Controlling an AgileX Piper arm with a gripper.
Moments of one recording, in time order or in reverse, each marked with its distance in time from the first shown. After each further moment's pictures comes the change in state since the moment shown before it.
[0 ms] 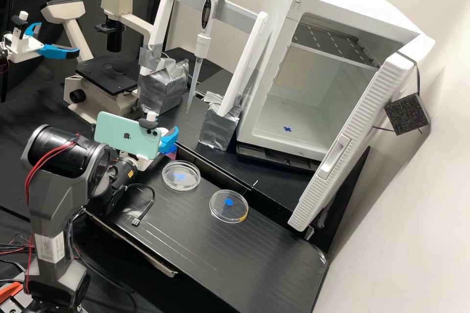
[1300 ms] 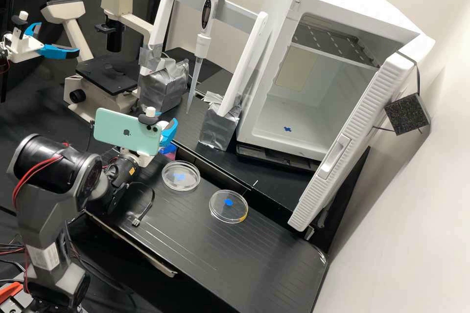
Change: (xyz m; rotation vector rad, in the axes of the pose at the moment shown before) arm -0.008 0.025 -0.011 -0.012 0.060 0.065
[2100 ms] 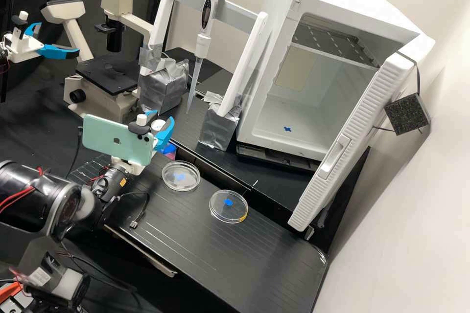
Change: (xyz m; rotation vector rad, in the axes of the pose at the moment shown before) arm -0.049 0.008 -0.004 0.023 0.058 0.034
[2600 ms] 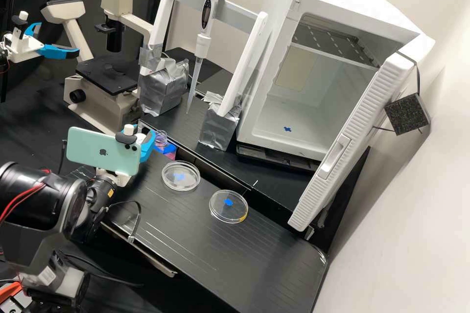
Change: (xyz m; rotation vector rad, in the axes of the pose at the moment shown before) arm -0.018 -0.029 0.005 0.016 -0.033 -0.151
